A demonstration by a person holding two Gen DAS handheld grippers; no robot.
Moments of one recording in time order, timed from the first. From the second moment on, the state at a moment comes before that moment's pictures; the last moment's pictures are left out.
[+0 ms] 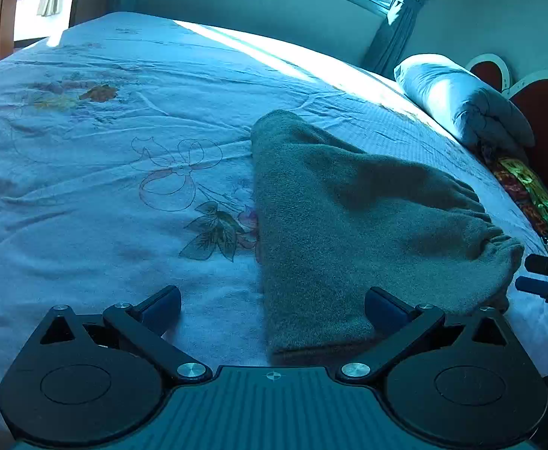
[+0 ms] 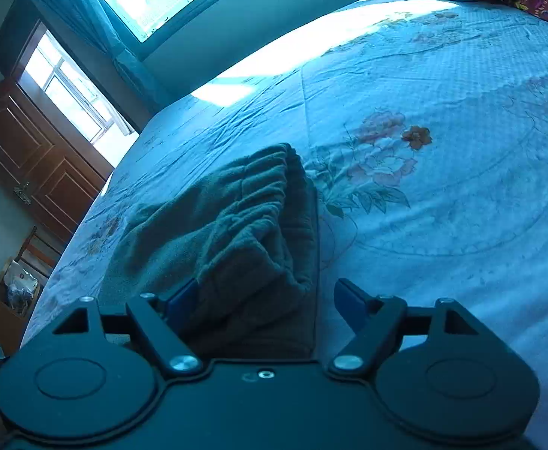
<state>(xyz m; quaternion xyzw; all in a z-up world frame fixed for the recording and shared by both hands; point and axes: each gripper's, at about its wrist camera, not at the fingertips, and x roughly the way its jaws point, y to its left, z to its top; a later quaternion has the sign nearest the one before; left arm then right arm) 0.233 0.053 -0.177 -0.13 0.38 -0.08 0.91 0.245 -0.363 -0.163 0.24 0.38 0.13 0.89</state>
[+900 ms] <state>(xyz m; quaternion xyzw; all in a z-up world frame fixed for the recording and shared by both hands) 0.342 0.080 -0.218 -0.32 0.43 -0.24 0.81 0.328 -0.383 -0.217 0.39 0.40 0.23 0.80</state>
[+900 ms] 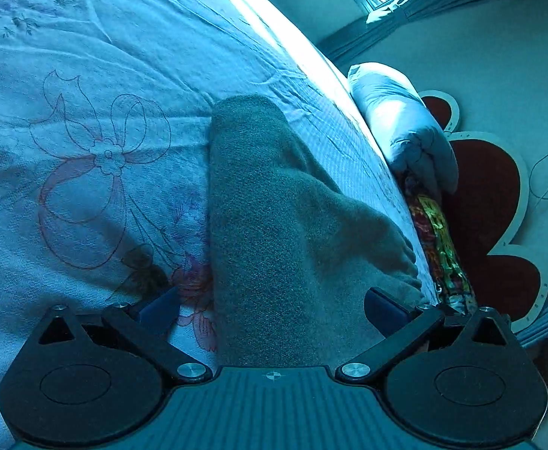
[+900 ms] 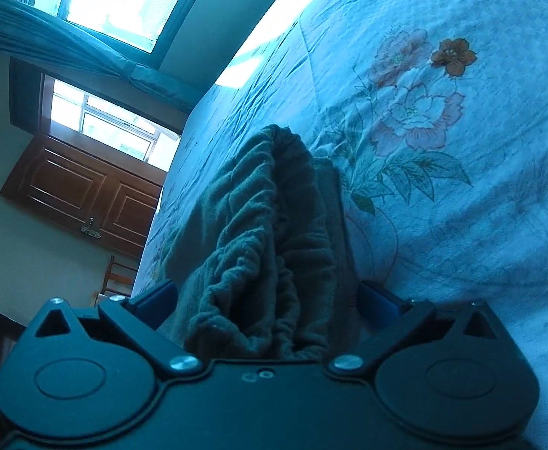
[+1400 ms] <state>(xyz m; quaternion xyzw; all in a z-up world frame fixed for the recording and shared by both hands) 0.347 0.062 -0.248 -0.39 0.41 -0.28 0.78 0.343 -0.372 -0.212 0.36 0.42 0.25 0.80</state>
